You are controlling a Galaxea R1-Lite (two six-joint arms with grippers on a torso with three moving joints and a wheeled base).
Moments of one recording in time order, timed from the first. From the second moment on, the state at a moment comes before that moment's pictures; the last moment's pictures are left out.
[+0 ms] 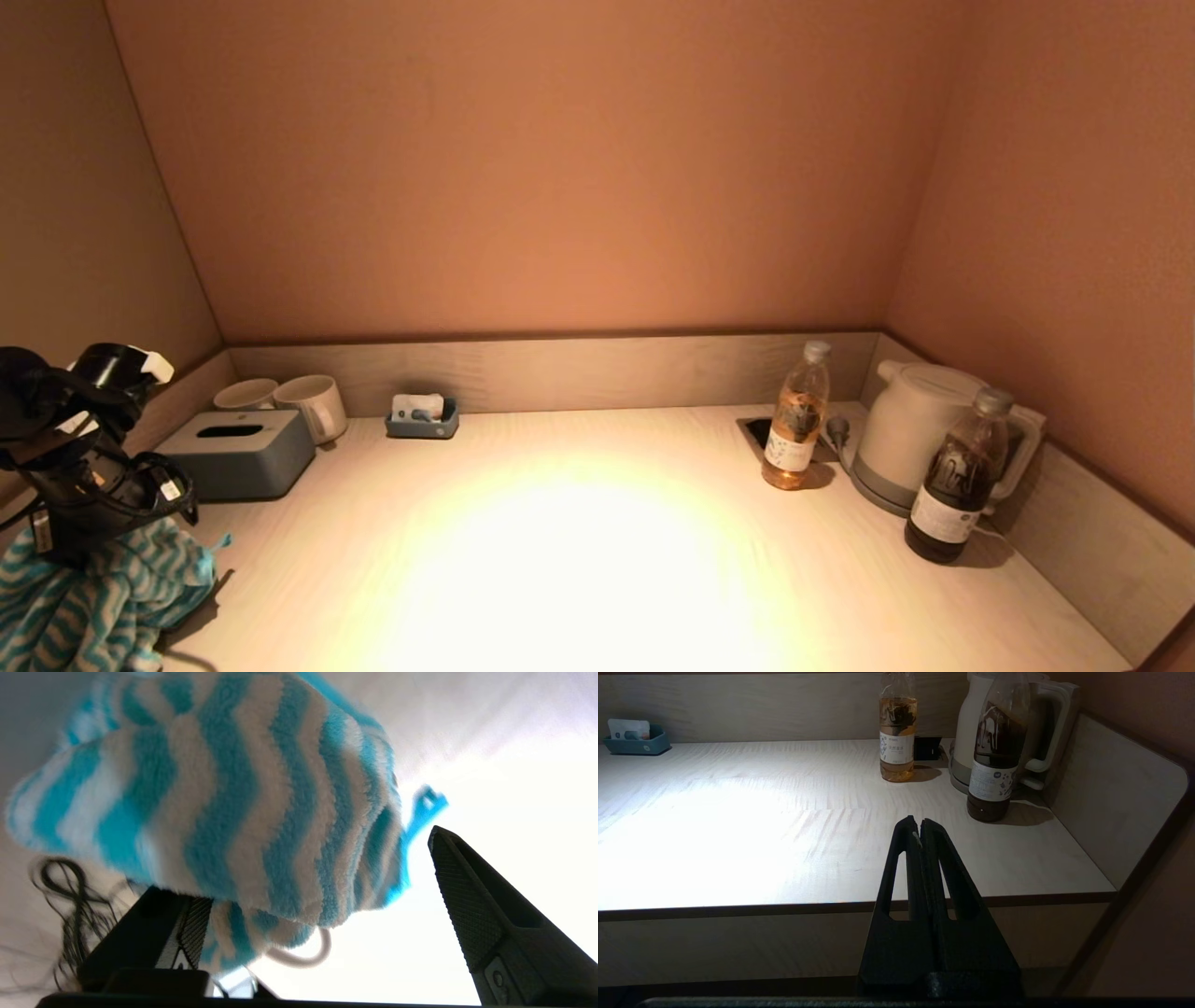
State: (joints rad) left arm 0.14 1.96 -1.21 0.45 0.28 -0.60; right arm 0.01 0.00 0.00 0.00 0.00 0.00
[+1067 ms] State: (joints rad) left arm 0.15 1.92 -1.38 0.78 0.08 -0.65; right arm 0.01 0.00 0.00 0.00 0.00 0.00
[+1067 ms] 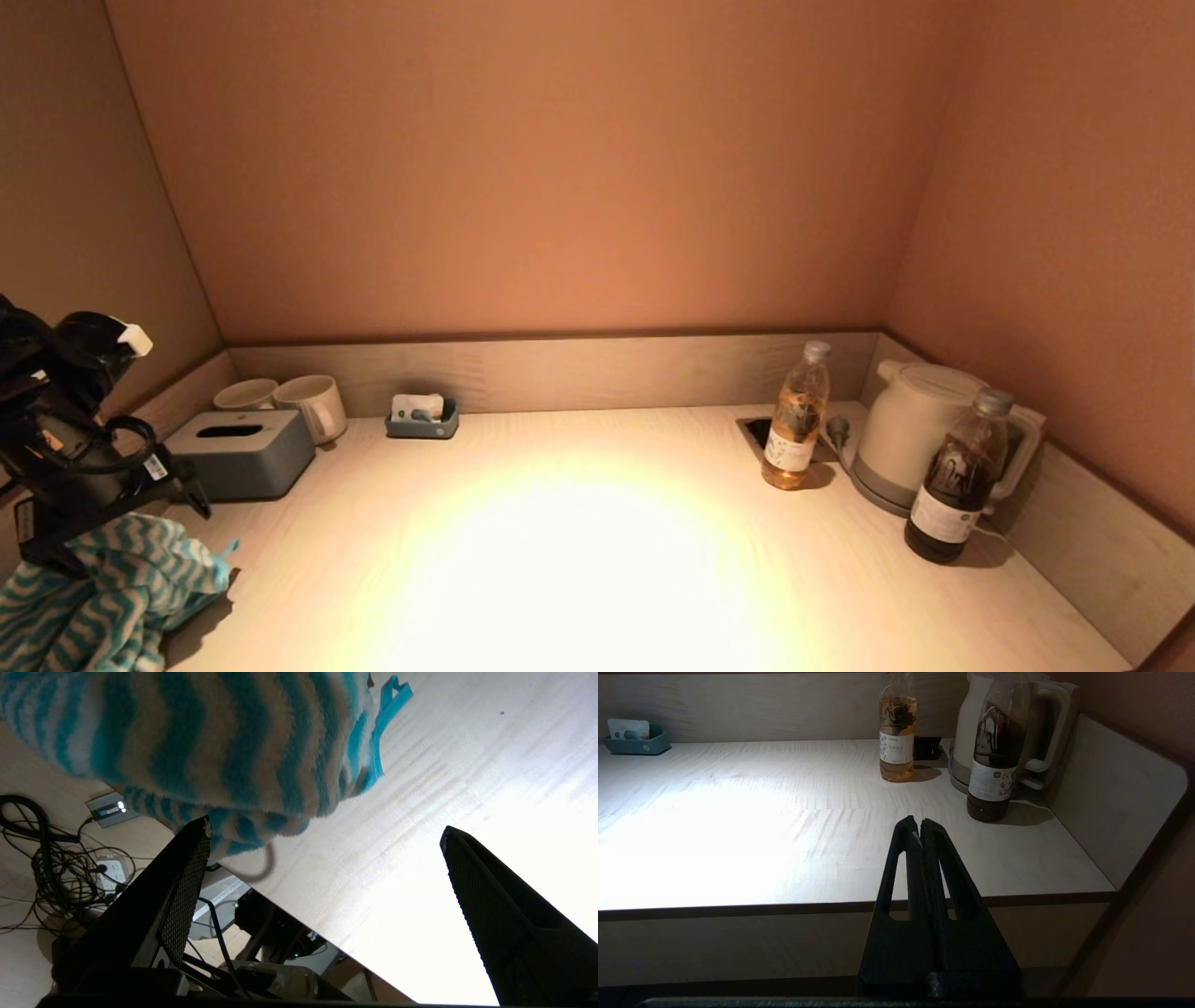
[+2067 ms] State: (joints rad) left arm 0.05 1.47 -1.39 0.82 0.02 -0.53; right arm 0.01 0.00 0.00 0.00 0.00 0.00
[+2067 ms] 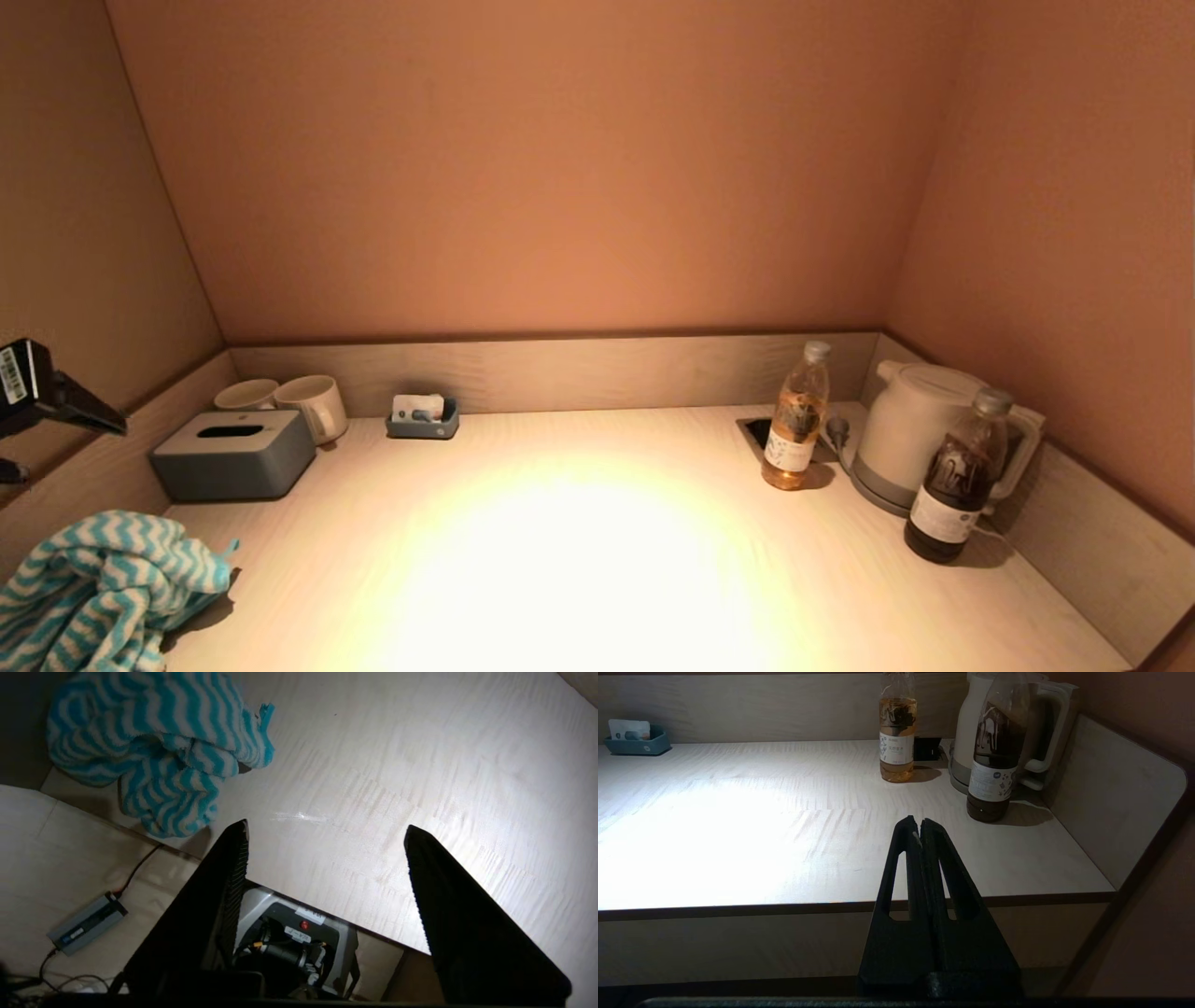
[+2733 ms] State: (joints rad) left arm 0.03 1.18 -0.95 0.22 0.01 -0.13; right arm 0.01 0.00 0.00 0.00 0.00 0.00
